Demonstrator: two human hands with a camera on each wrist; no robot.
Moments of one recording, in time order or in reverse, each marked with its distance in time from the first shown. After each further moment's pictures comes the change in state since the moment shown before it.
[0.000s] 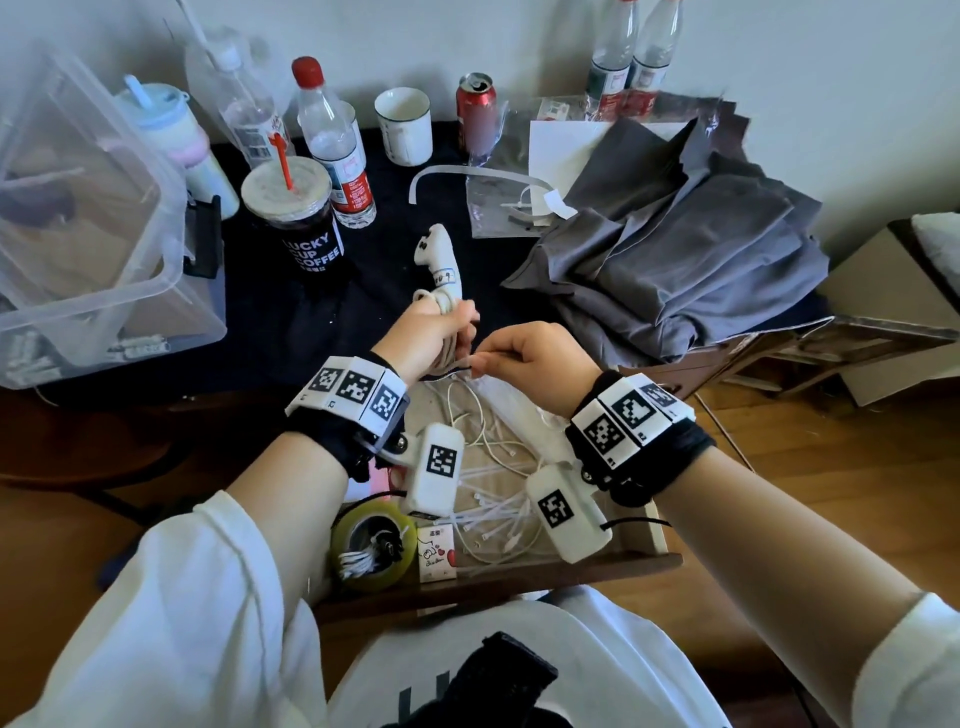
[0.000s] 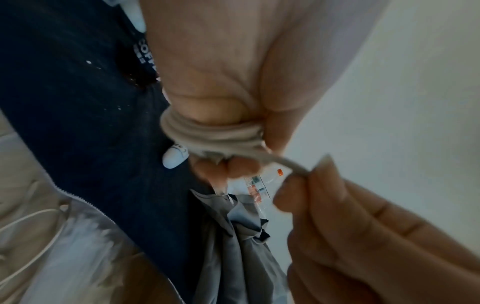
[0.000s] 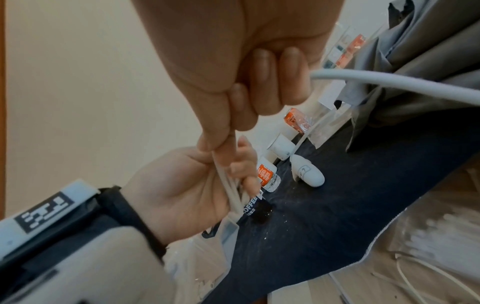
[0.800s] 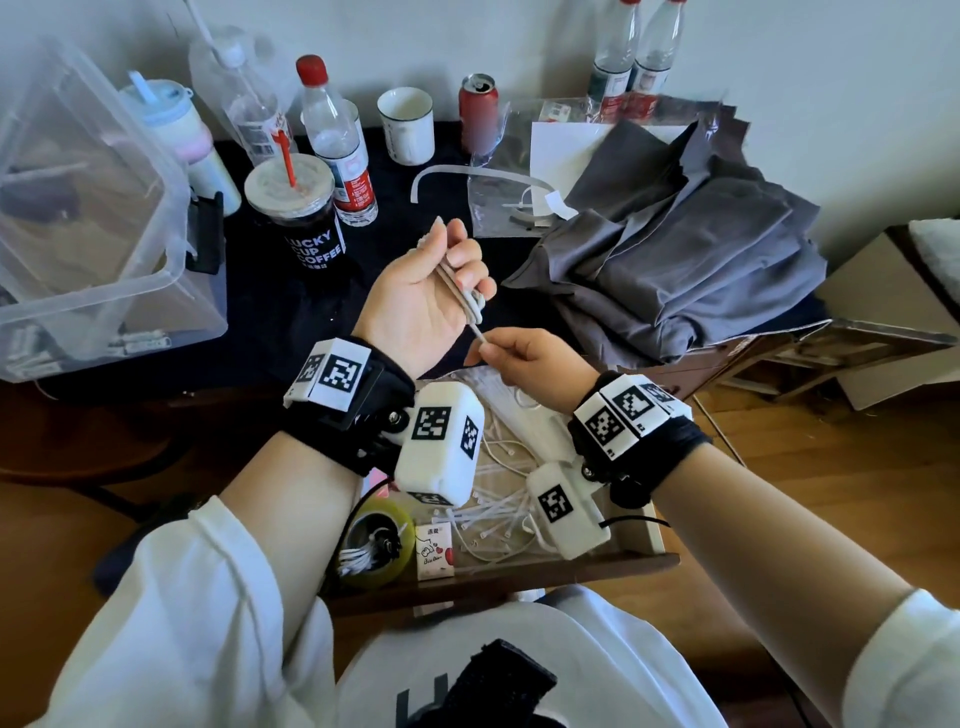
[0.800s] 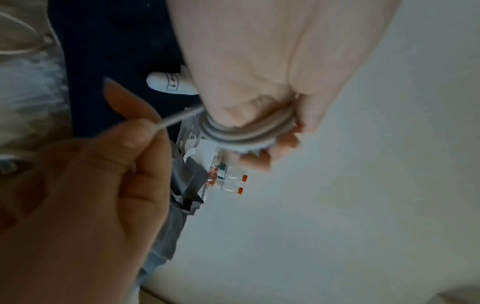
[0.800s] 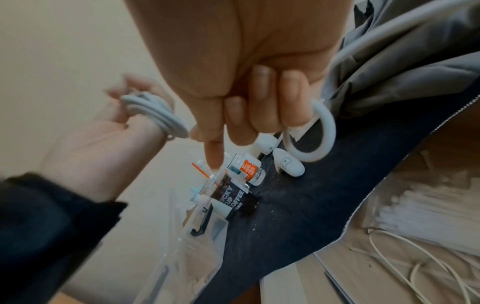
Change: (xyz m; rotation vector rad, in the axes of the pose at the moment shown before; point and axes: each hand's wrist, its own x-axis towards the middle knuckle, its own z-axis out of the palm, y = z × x) left_hand -0.013 0.033 0.005 -0.803 -0.316 0.137; right_hand 0.002 0.007 0.008 0.175 -0.066 0.053
